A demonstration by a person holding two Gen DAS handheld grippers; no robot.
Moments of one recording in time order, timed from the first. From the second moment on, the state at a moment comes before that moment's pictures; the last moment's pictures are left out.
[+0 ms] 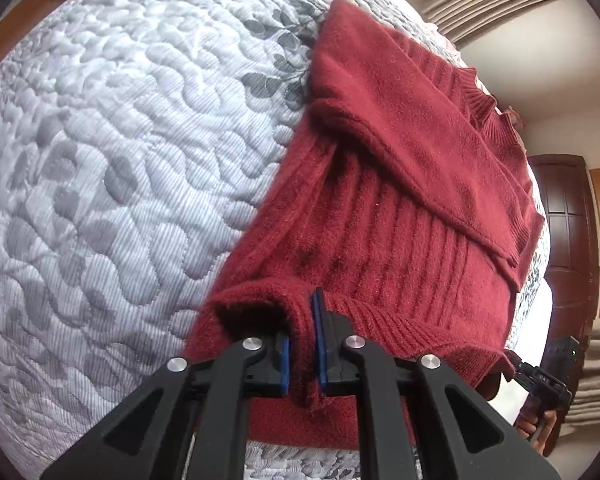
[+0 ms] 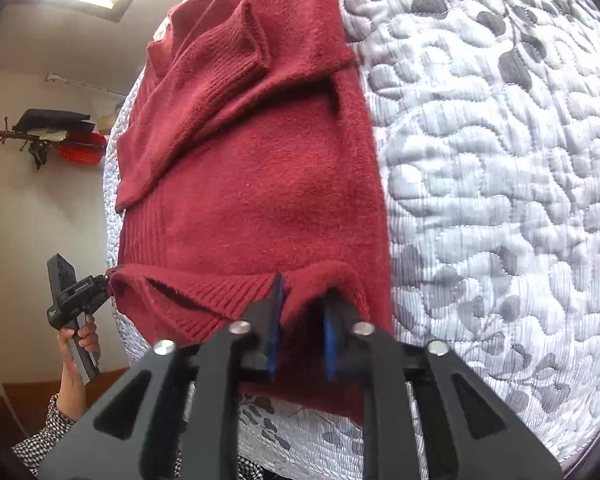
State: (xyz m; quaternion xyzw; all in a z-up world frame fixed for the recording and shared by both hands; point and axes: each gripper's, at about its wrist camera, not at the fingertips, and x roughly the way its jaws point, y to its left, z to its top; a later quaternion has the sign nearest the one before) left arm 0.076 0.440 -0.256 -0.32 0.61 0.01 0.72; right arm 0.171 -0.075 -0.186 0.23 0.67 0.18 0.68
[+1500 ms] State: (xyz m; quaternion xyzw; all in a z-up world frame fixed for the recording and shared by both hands) left arm 0.116 0.384 -0.245 -0.02 0.61 -0.10 0.78; right arm 0.188 -0.018 -0.183 -0.03 0.64 0.25 0.72
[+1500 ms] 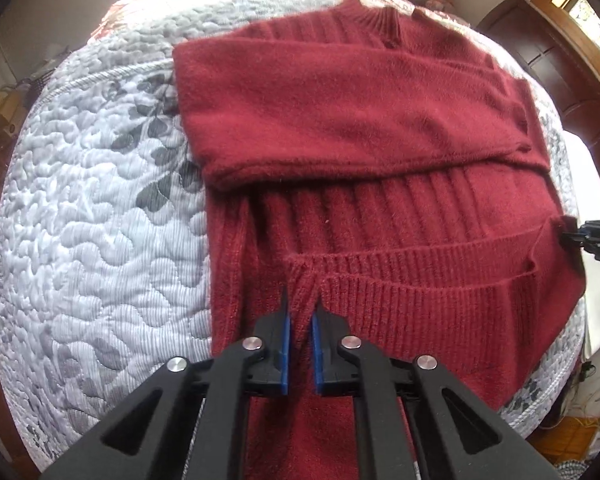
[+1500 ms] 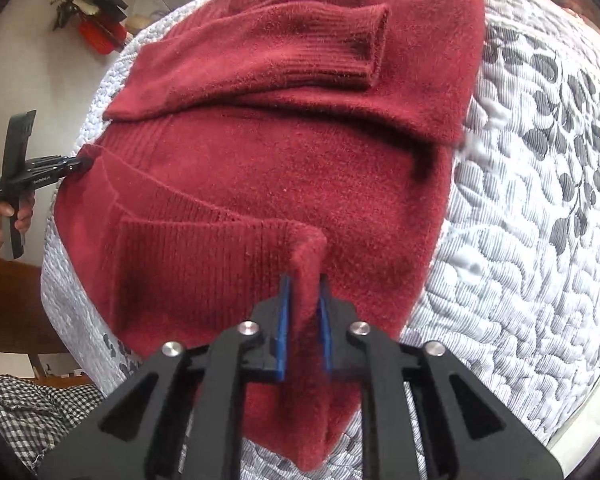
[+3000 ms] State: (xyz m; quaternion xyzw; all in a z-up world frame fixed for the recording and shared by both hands) left arm 0.327 0.429 -0.238 -0.12 0.53 0.01 0.84; right arm 0.408 -0.030 -0.160 0.09 0.59 0.18 0.78
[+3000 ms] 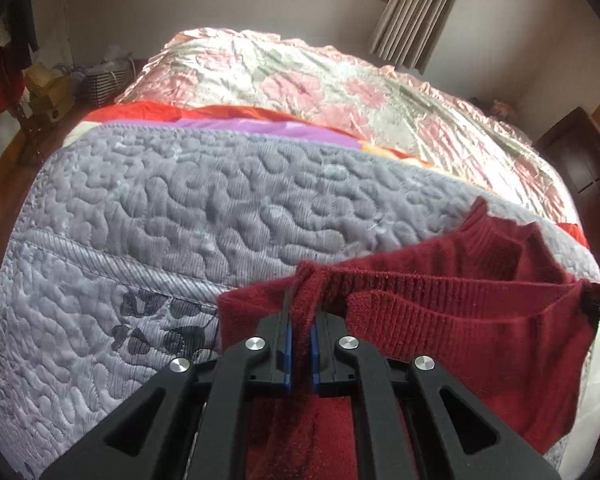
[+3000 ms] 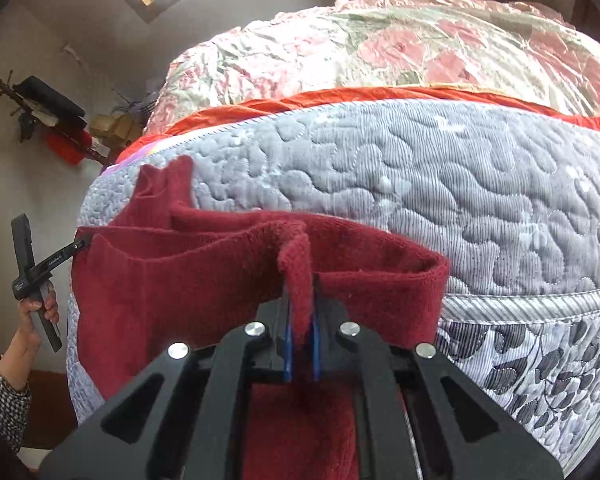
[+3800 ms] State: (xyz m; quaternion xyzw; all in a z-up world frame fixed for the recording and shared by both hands) left arm 0.311 0.290 -0.211 -0.02 0.55 -0.12 0.83; right arm 0.338 -0.031 -0.127 0.08 0.57 0.19 0.79
